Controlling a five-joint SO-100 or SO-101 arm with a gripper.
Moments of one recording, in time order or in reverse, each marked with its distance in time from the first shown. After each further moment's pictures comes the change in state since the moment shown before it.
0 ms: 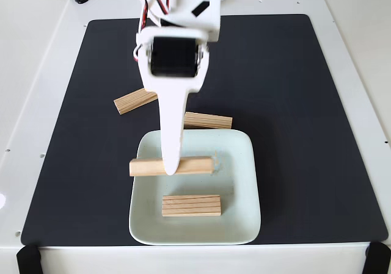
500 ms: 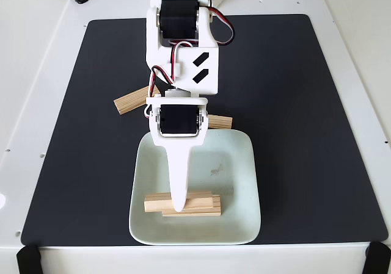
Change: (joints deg) arm -0.9 -16.8 -11.2 -0.4 0.4
